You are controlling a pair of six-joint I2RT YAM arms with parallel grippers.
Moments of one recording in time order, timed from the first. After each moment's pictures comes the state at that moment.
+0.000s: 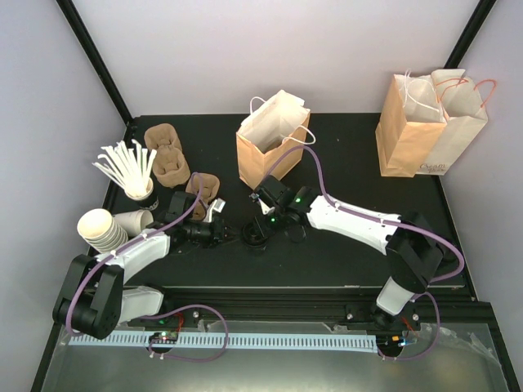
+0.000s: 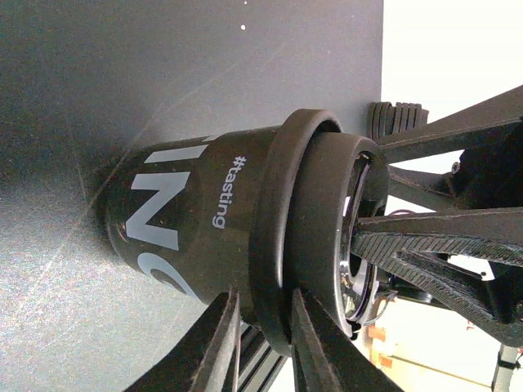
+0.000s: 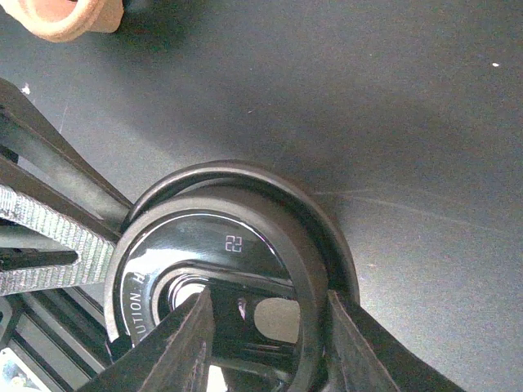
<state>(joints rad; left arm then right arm) -0.30 1.22 0.46 -0.12 0.92 -0.65 0.94 1.67 1.25 -0.67 -0.15 0.46</state>
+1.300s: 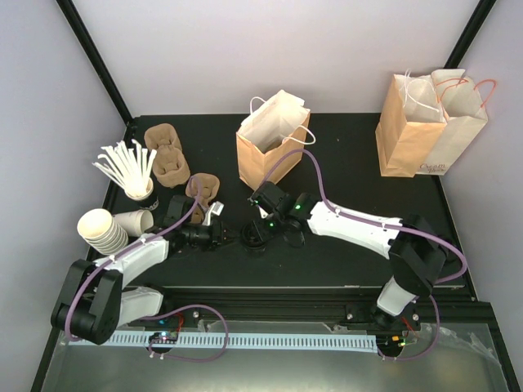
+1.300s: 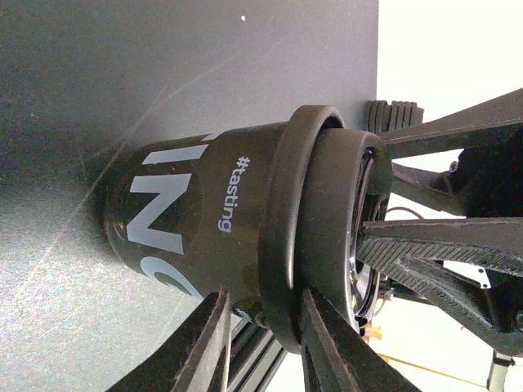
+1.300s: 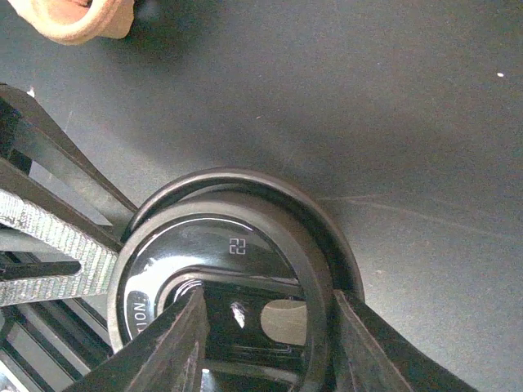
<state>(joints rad) -0.30 1.18 0.41 -0.09 0.93 -0.67 0.98 1.65 1.21 -0.62 -0.08 0.48</state>
